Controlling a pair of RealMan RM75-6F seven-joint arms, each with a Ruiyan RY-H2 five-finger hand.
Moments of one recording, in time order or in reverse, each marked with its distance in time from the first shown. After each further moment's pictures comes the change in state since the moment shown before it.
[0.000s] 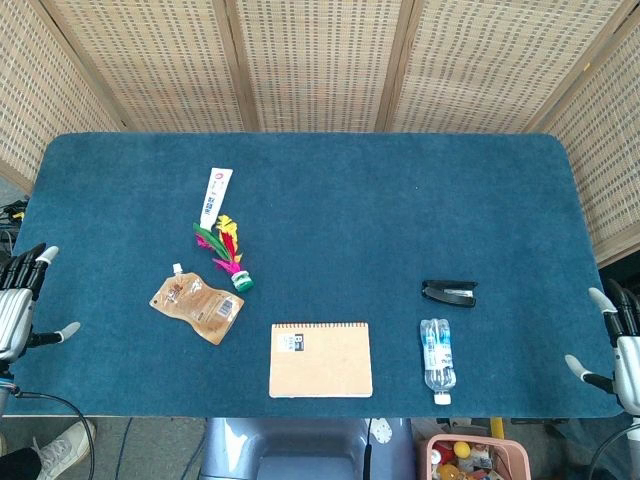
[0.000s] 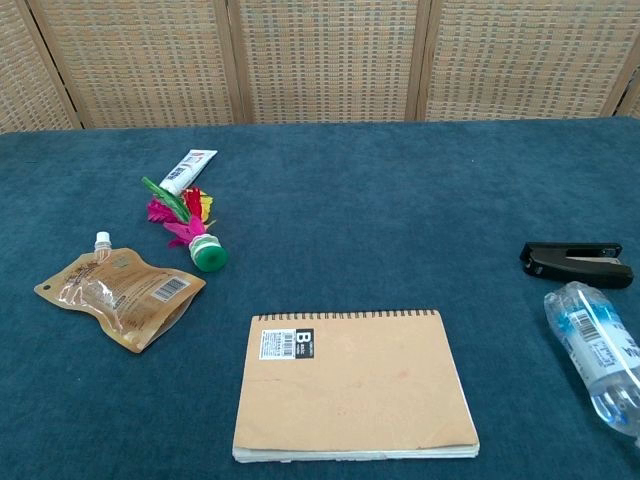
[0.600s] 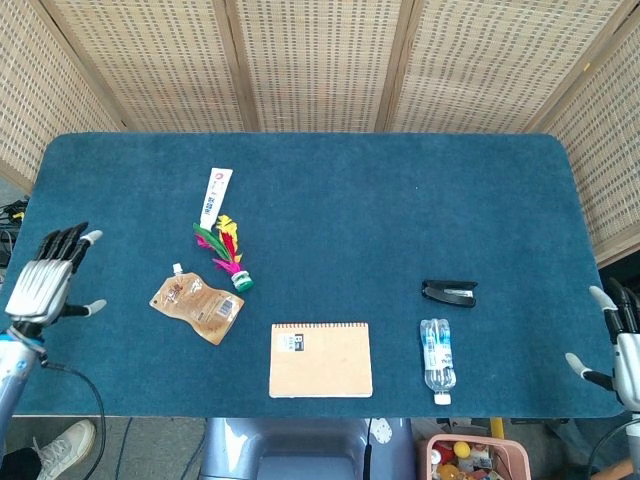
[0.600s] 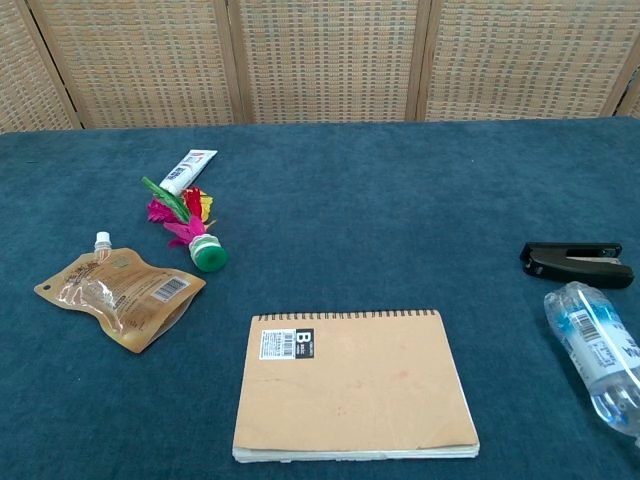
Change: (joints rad) left arm -0.188 -0.103 -0.063 0.247 0.028 -0.247 -0.056; right arm 0.011 -0.004 0.009 -0.002 0.027 -0.025 -0.013
